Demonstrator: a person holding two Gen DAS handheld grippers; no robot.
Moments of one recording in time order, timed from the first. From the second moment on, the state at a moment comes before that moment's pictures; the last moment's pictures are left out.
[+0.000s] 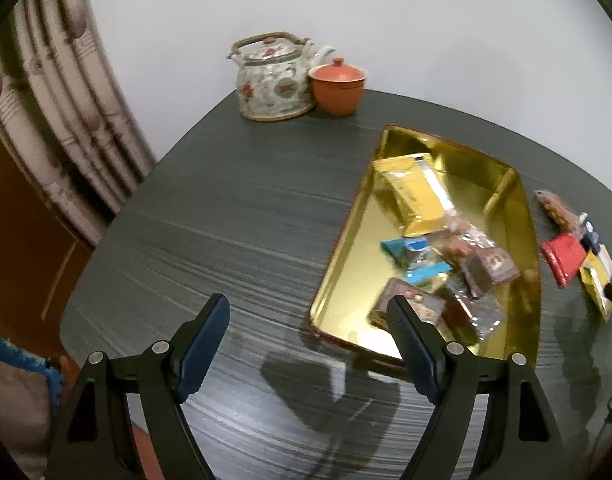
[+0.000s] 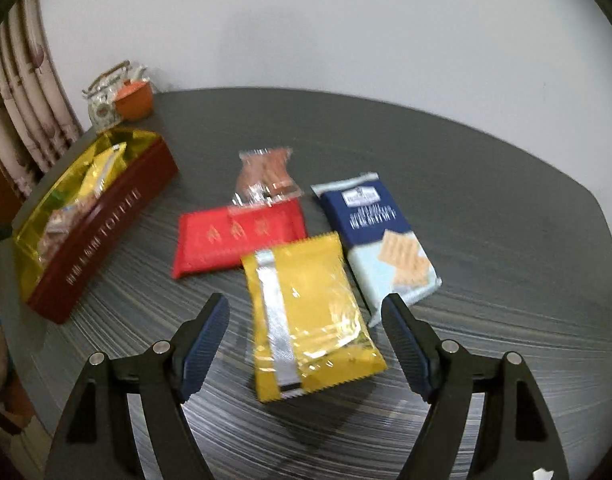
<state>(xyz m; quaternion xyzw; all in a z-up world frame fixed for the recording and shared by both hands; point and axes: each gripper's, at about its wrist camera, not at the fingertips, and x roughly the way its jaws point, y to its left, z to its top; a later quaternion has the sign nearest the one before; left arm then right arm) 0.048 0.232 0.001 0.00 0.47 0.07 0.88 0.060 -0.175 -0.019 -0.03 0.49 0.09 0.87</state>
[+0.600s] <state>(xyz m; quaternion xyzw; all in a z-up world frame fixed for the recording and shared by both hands) 0.059 0.153 0.024 0.08 0.45 -0.02 0.89 0.078 -0.171 -0.046 -0.03 0.49 0.12 0.86</state>
